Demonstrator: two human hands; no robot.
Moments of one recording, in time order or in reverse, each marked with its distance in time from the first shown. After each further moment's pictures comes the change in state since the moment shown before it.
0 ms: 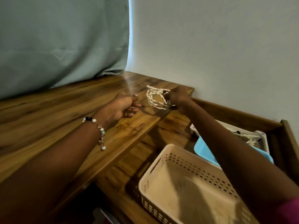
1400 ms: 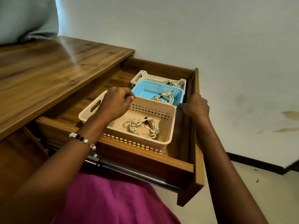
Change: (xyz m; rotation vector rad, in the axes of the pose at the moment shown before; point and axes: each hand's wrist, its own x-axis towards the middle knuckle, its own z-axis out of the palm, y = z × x) left_hand -0.192 -0.073 0.142 0.698 -0.062 0.769; right_hand -0.273 0.125 -0.174 -0.553 0.491 0.310
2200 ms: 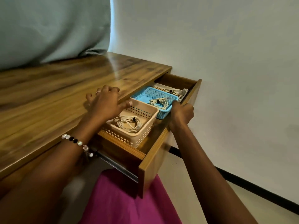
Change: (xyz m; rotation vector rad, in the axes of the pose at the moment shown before) left_hand -0.002 -0.081 -0.095 0.508 0.026 -0.375; right_hand -0.014 -0.128 0.103 0.951 -0.092 0.214
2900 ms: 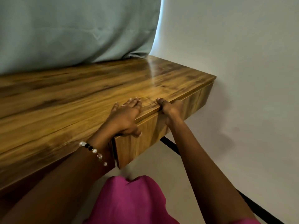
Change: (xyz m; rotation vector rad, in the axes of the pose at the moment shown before) left_hand 0.001 -0.054 0.003 0.146 -0.326 0.017; right_hand 0.014 0.031 0.166 -0.118 -0.389 -0.027
